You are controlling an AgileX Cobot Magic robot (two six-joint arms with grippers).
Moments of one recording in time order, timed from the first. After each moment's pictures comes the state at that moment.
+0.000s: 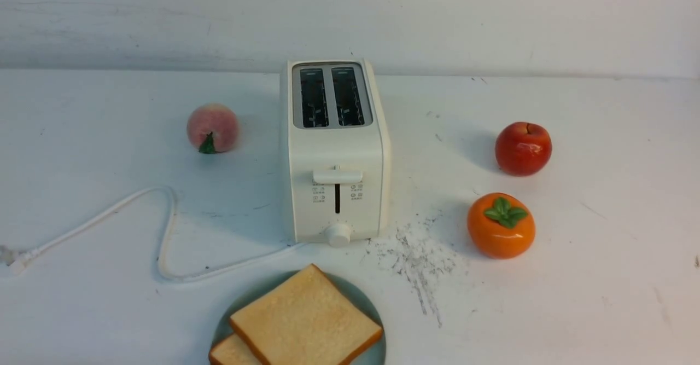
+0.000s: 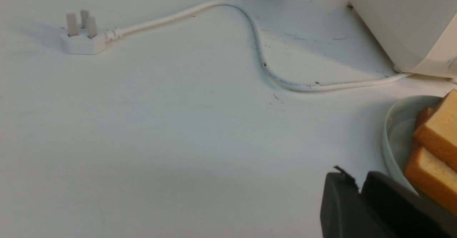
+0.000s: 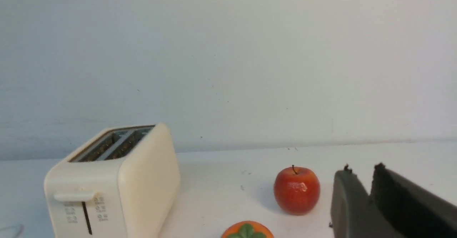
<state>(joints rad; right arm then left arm) 0.13 0.06 -0.22 0.17 0.11 -0.07 -0.08 -0.01 0.03 -0.05 0.39 -0.25</state>
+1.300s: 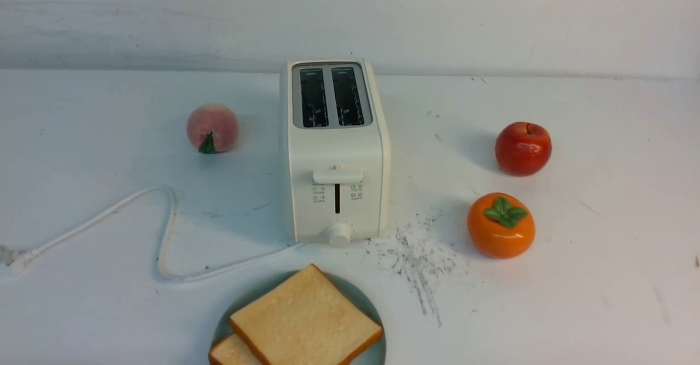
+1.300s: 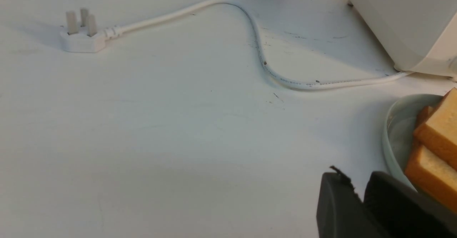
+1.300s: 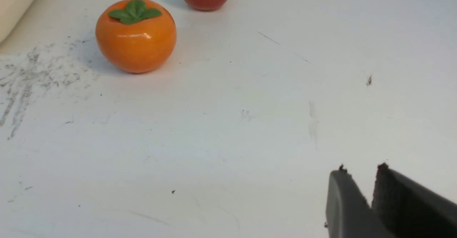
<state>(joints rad) -0.04 -0.01 0.01 0.02 0.39 -0.07 -0.08 -0.01 0.03 -0.05 0.39 -0.25</state>
